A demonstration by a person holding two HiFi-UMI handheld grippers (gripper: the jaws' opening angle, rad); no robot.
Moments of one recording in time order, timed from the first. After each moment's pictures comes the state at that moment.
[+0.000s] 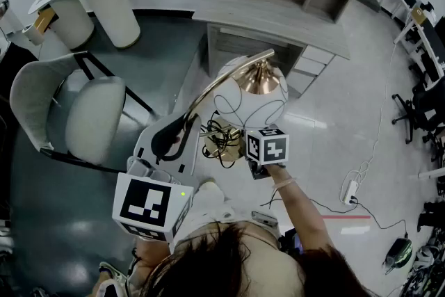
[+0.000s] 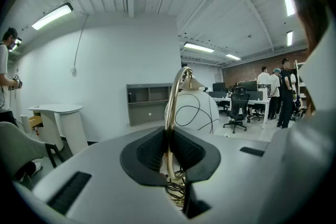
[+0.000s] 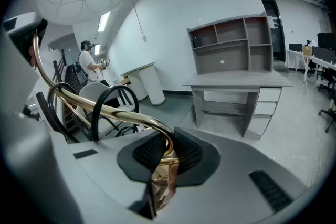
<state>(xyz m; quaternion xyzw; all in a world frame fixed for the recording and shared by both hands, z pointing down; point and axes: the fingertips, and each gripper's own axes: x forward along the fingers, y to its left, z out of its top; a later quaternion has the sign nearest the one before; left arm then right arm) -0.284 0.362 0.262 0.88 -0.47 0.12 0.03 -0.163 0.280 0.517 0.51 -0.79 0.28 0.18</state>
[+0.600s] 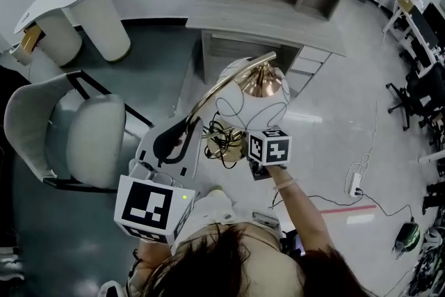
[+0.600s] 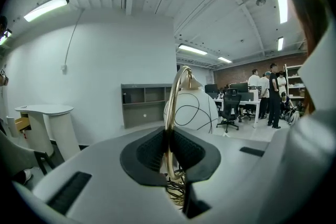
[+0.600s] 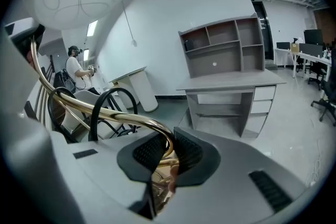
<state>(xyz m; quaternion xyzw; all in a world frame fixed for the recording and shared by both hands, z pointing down) -0.322 0.316 0.264 0.90 -0.43 0.11 0.02 -0.188 0.239 0.512 0.56 -0.77 0.28 0.15</state>
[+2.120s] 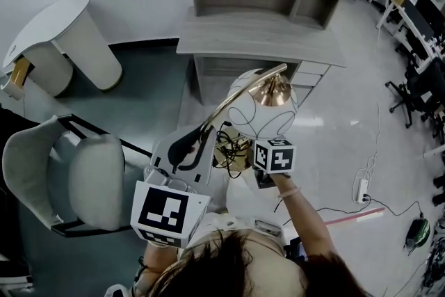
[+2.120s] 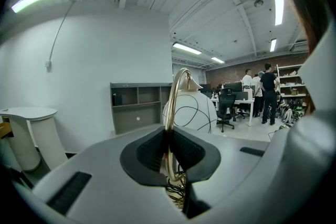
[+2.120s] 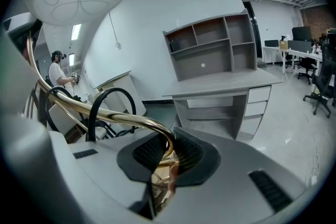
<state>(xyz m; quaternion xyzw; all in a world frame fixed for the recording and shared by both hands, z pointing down) -0.278 0.209 0.266 0.92 -0.38 0.11 0.02 -0.148 0.146 0.523 0.60 -0.73 0.30 0.13</state>
